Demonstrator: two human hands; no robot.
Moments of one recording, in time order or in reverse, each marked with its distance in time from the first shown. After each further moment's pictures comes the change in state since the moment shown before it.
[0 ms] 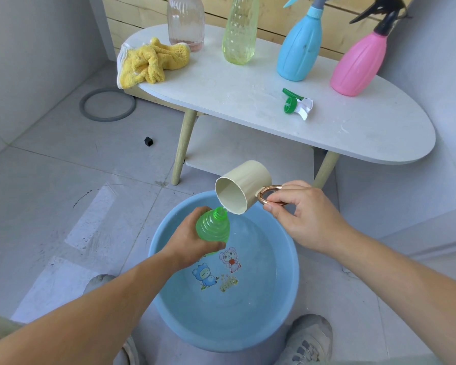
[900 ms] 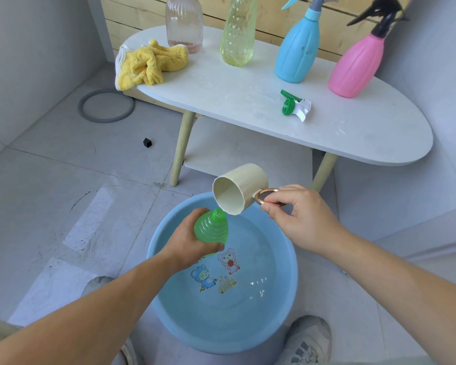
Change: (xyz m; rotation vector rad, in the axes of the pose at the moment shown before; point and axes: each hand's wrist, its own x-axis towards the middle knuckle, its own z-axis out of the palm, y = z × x) left_hand -0.004 0.007 -0.002 -0.010 -0.005 -0.015; right_hand 0.002 0.005 0.008 0.088 0.018 0.093
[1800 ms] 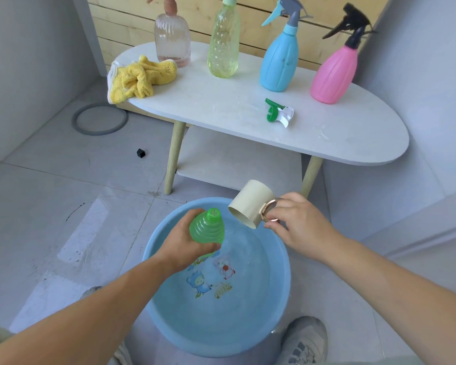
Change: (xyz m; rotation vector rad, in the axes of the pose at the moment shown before) left_hand -0.012 0.024 -0.001 -0.010 0.014 0.036; right_hand -0.014 0.040 -0.002 -0.370 -0.038 -0.258
